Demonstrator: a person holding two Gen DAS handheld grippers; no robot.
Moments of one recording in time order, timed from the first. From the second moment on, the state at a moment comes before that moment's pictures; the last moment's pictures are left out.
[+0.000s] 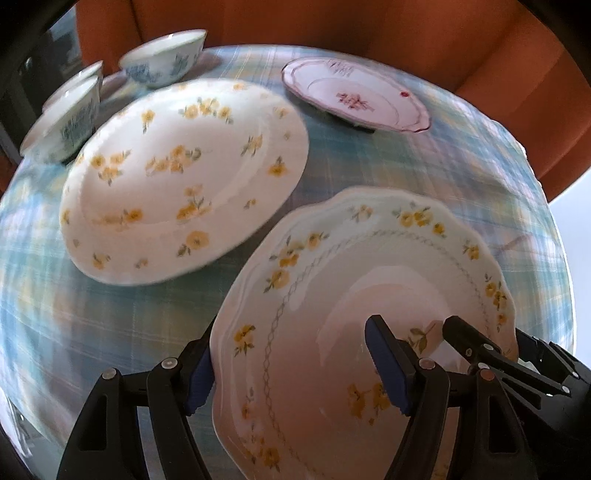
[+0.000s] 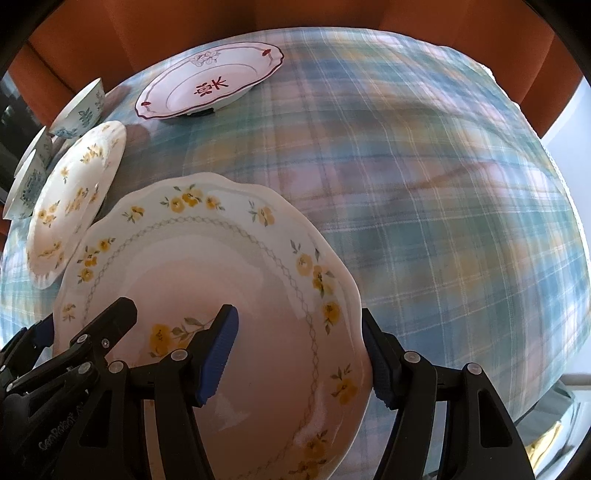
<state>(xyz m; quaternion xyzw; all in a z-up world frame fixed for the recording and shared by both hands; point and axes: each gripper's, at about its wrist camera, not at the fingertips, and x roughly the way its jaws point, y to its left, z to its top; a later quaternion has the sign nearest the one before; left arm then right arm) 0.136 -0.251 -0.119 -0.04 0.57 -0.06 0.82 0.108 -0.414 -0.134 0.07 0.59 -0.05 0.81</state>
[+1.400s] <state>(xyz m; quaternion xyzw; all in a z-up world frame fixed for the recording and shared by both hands) 0.176 -0.081 -0.045 0.01 0.51 -0.10 0.86 0.123 -0.261 -0.047 0.08 0.49 -0.09 0.86</state>
